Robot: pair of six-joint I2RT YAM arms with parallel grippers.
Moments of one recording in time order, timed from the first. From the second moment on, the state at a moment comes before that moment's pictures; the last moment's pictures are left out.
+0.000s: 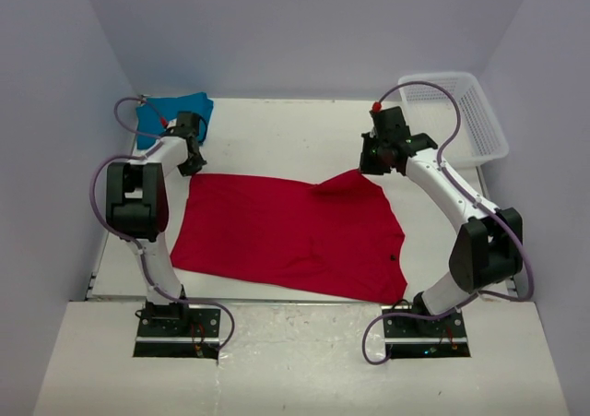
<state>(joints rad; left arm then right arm) -0.02 1.99 1.39 -0.51 -0.34 -0.50 0.33 1.59 1.33 -0.66 -0.02 0.41</state>
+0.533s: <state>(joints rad) -0.02 1.79 1.30 -0.49 -0.37 -0.52 0.30 1.46 1.33 -0.74 0.06 0.41</state>
